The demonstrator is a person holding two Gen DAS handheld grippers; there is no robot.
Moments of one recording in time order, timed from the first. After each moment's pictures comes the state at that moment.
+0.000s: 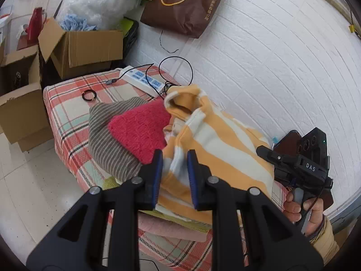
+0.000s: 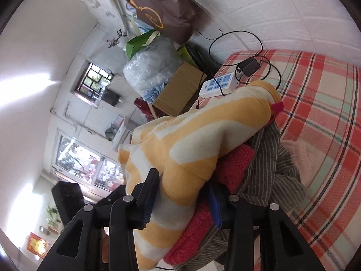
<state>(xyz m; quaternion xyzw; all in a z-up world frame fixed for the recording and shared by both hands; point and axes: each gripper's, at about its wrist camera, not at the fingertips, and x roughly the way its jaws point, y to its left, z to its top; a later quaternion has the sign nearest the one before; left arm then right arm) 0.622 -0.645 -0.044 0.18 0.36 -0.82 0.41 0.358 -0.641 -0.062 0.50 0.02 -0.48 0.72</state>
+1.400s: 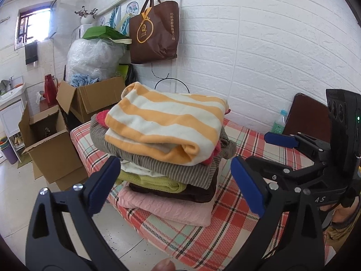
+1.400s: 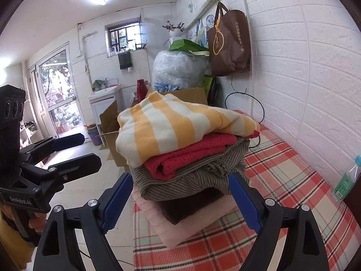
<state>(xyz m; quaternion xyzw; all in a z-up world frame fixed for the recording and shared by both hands) 0.557 -0.491 -0.031 0.19 0.16 -0.83 0.50 0.412 -0.501 -0.042 0.20 0.18 -0.57 0.78</state>
